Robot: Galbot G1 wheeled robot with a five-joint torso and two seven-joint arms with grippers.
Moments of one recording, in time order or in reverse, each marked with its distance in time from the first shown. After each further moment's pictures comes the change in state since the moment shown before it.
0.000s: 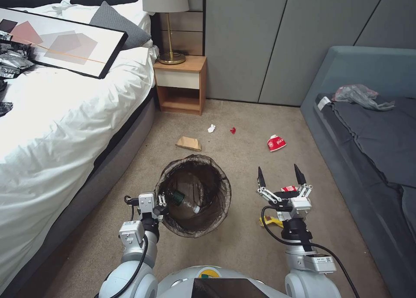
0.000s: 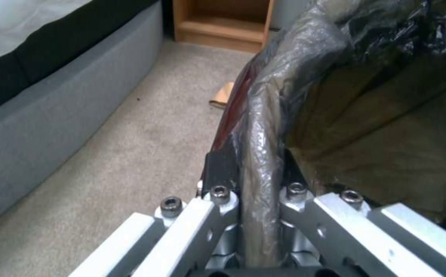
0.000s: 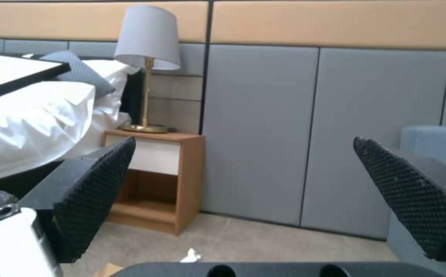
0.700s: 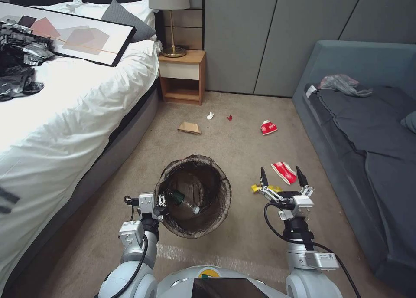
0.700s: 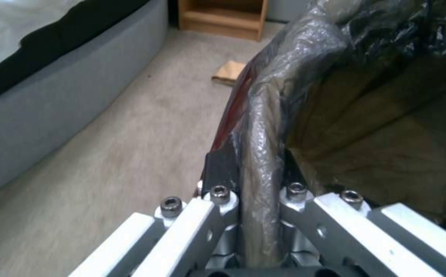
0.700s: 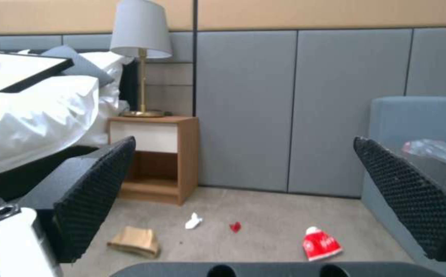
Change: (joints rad) left arm 0.002 0.002 -0.001 -0.001 -0.002 -0.001 0.002; right arm -0.019 0.000 -0.009 0.028 0.046 -0.093 0.036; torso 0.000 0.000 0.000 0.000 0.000
